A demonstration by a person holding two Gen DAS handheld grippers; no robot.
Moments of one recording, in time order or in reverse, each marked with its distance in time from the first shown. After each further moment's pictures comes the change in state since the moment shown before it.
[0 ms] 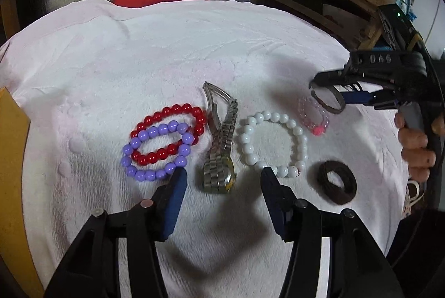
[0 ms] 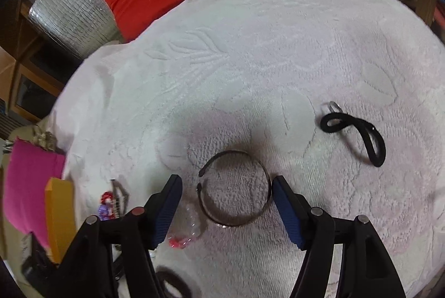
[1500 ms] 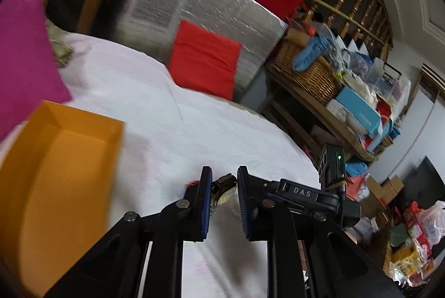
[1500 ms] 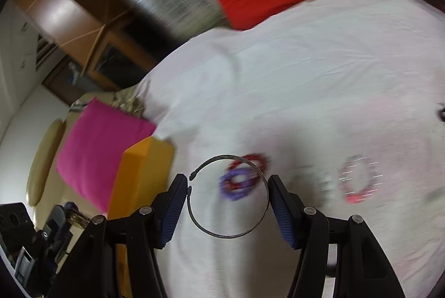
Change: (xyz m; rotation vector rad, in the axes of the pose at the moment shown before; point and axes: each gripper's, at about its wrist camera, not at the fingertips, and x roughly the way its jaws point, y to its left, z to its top) left arm -0.220 0.070 -0.041 -0.372 -0.457 -0.098; right arm -0.053 0.137 -0.073 -0.196 -0.031 0.456
